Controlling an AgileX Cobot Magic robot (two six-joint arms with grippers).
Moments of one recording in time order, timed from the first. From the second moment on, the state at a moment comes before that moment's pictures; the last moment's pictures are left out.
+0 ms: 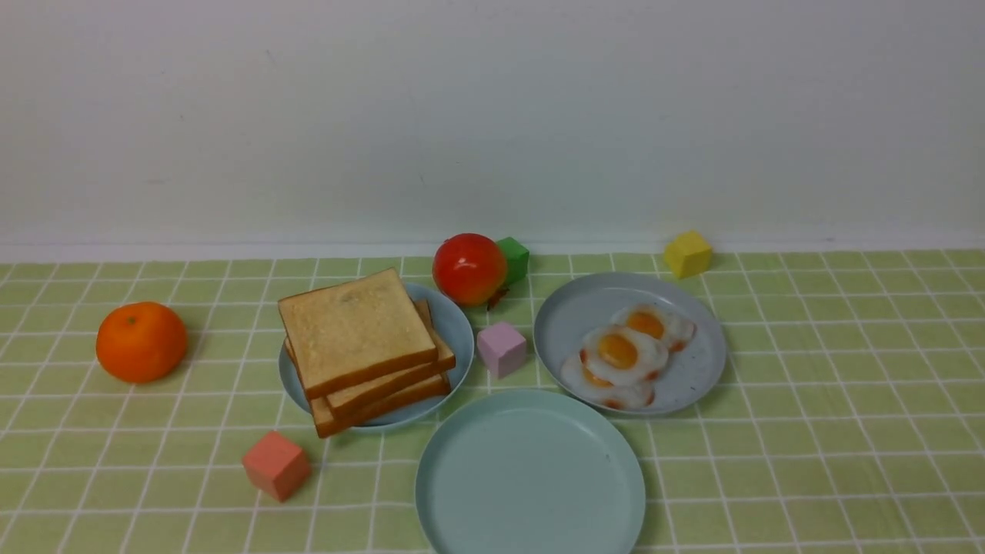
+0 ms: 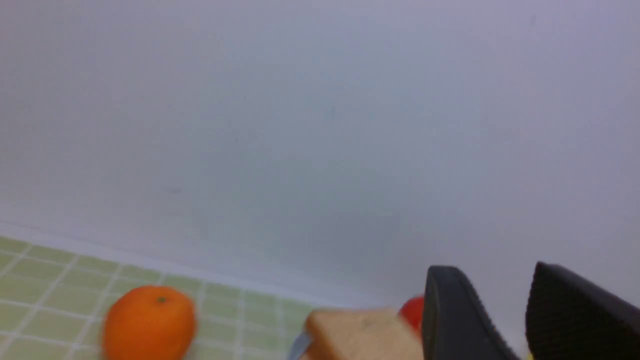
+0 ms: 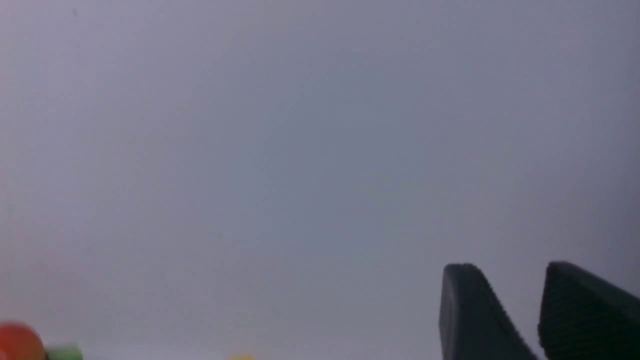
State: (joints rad) right arm -0.07 -0.01 0.03 -0.07 -0.33 0.00; left arm -0.11 -0.01 0.03 0.00 -0.27 -0.51
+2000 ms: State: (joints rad) right arm 0.24 0.95 -0.97 0.28 0.86 0.05; left arm -0.07 1.88 -1.28 -0.50 0.64 -0.22
